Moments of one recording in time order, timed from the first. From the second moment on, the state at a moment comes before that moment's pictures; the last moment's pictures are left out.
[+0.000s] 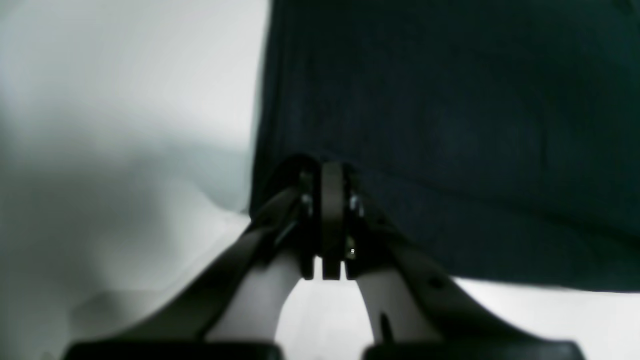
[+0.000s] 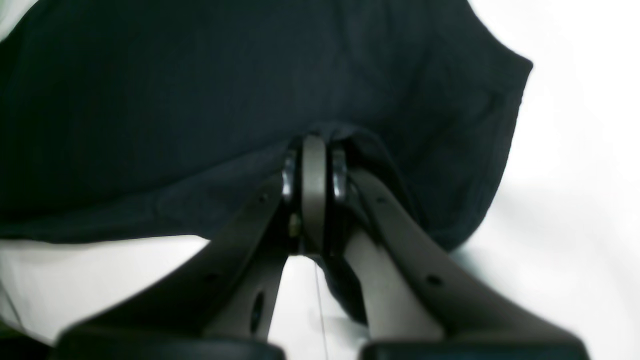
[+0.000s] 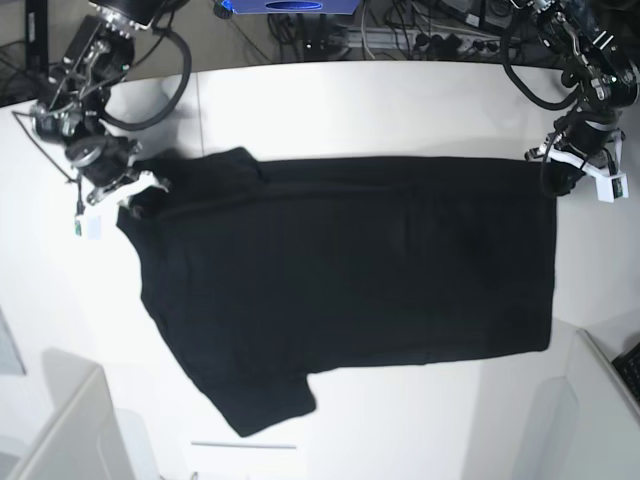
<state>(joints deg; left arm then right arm) 16.2 -7.2 -46.3 106.1 -31.1 -25.2 56.1 -9.0 0.0 30.2 108.3 32.1 17.1 -66.5</state>
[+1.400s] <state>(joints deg) 3.4 -8.3 -42.0 91.3 -20.2 -24.5 55.9 11.4 4.8 24.6 79.2 32.1 16.7 -65.8</state>
